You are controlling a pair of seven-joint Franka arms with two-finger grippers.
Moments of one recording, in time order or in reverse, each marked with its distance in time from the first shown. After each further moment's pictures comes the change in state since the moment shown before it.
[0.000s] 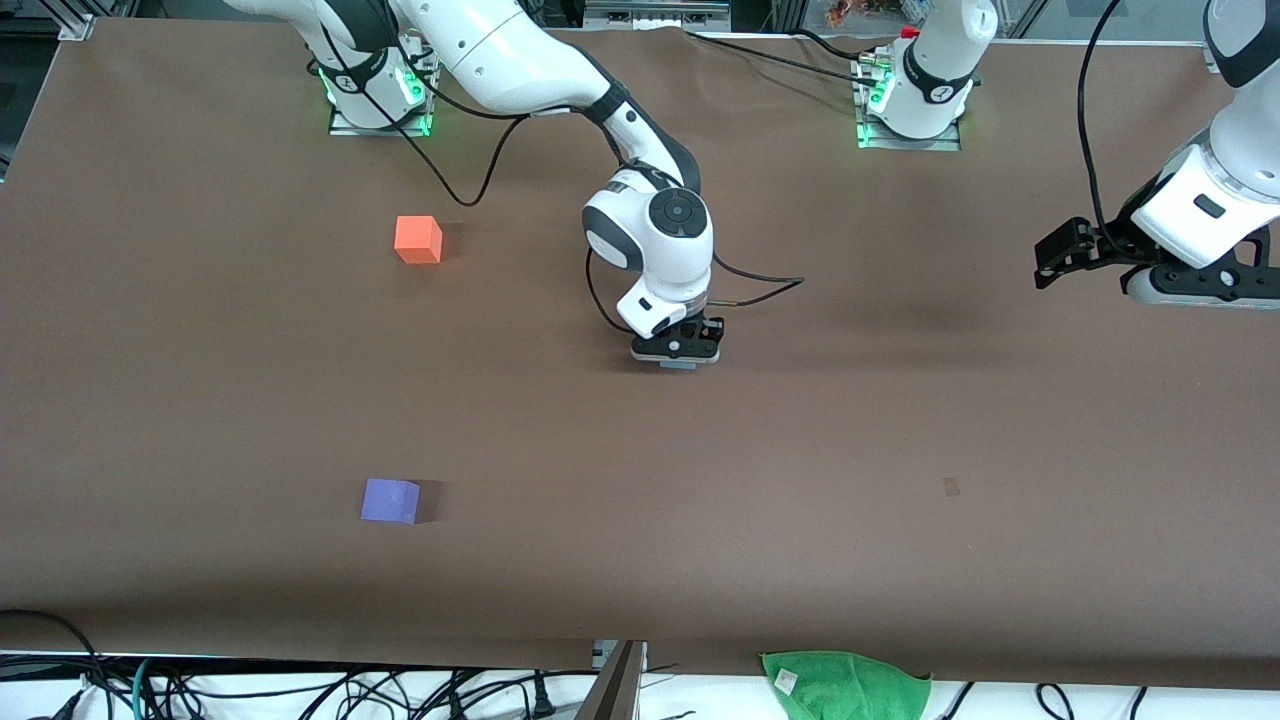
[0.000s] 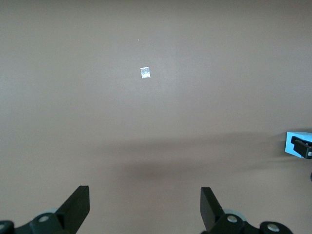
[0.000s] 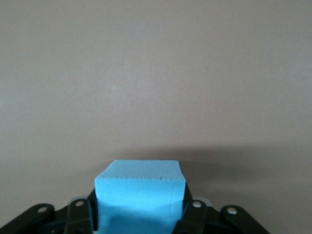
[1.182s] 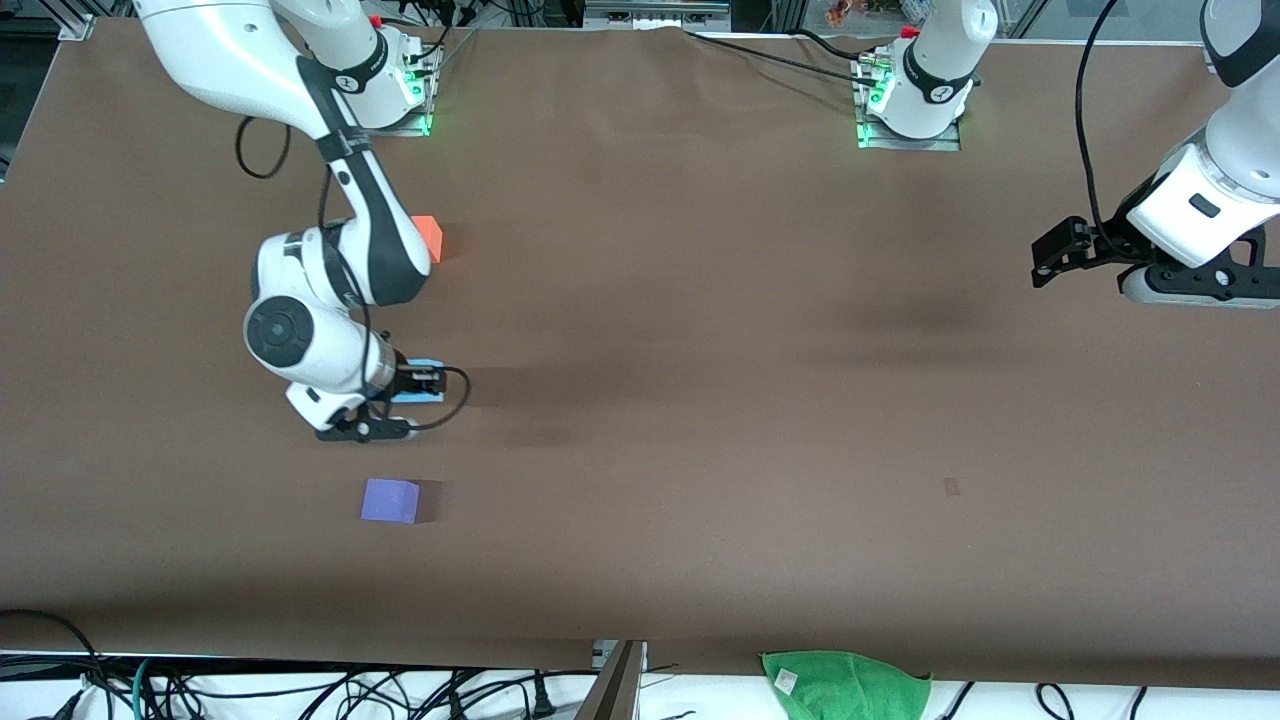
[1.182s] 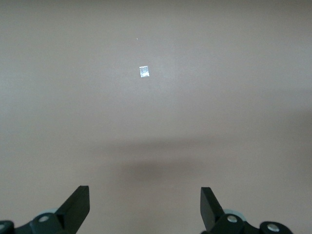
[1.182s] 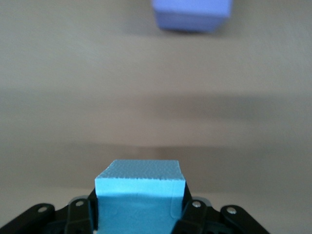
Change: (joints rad) left arm 0.000 0.000 -0.005 0.000 0.001 -0.004 0.000; right arm -0.561 -0.454 -0.024 -0.591 0.188 -0.086 -0.817
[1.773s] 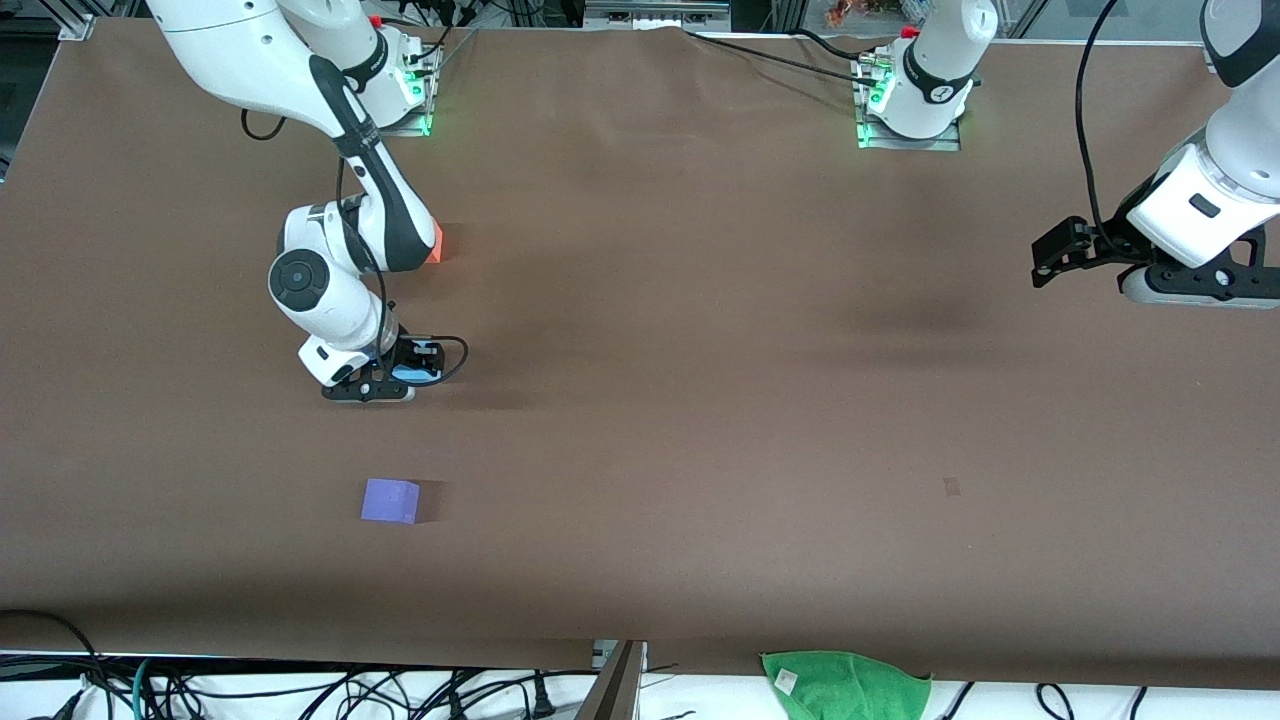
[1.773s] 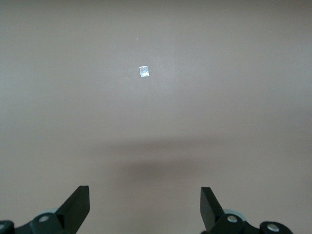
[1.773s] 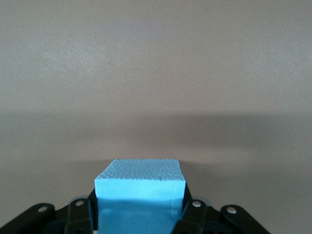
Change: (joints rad) left arm 0.000 0.000 0.000 0.000 0.000 0.000 0.000; right arm 0.010 -0.035 0.001 -0.266 0.000 0.322 0.000
